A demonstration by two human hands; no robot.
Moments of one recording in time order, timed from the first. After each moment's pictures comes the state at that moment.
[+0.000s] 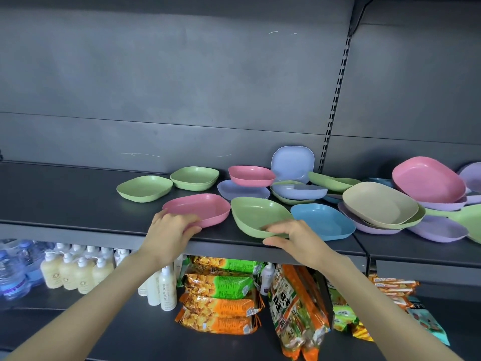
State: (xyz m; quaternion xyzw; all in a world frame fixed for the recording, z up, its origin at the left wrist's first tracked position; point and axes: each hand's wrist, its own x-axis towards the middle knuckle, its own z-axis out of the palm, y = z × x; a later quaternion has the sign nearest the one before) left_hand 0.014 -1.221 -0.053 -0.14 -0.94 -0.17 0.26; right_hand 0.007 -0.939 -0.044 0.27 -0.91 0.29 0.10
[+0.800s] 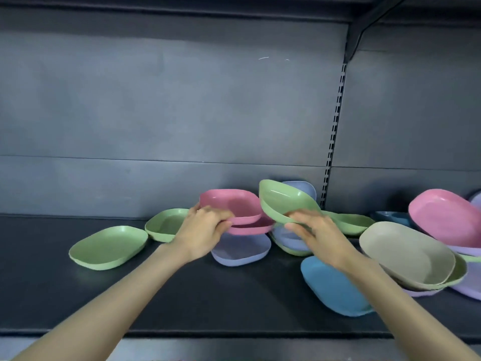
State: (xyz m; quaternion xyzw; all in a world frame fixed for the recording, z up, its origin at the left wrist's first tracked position) left_hand -0.138 -1.171 0.008 -0.27 -0.91 -0.16 0.26; right_hand -0.107 -0.911 0.011 0.24 -0.90 0.21 0.28
